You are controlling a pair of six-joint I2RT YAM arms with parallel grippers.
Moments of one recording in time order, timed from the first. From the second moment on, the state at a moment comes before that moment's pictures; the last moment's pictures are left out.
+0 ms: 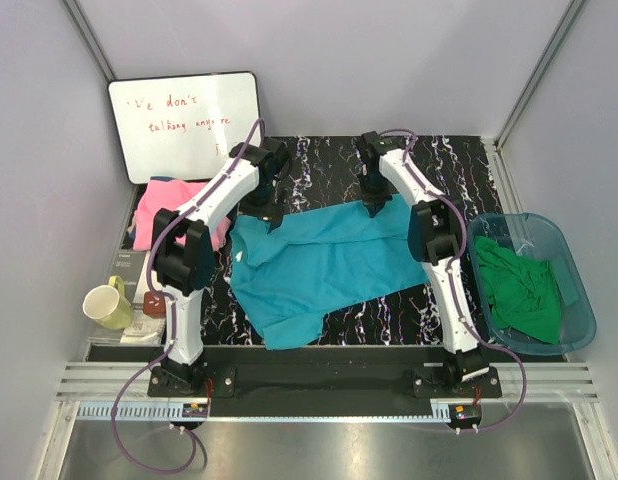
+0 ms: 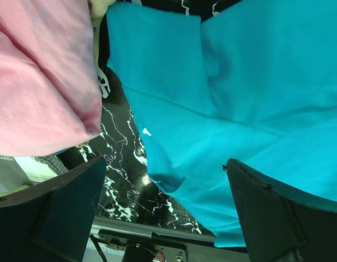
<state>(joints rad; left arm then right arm) -0.43 2.05 1.87 -1.26 -0.27 -0.29 0.33 2.56 2.36 -1.20 0.04 0.24</state>
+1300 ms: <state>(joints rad) -0.46 2.18 1.70 -0.97 0.08 -0.40 0.16 2.62 2.46 -1.19 0.07 0.25</state>
